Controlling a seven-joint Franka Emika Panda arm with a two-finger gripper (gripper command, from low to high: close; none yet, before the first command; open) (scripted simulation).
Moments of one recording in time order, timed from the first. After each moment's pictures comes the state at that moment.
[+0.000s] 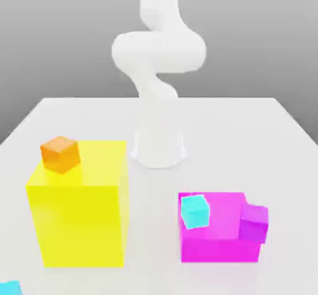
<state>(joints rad) 0.03 -0.71 -0.06 -2.28 0.03 2.31 0.74</state>
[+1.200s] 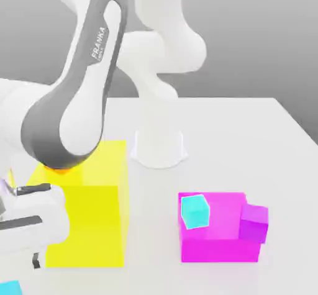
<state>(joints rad) -0.06 0.49 -0.39 -2.05 0.36 2.49 -0.14</state>
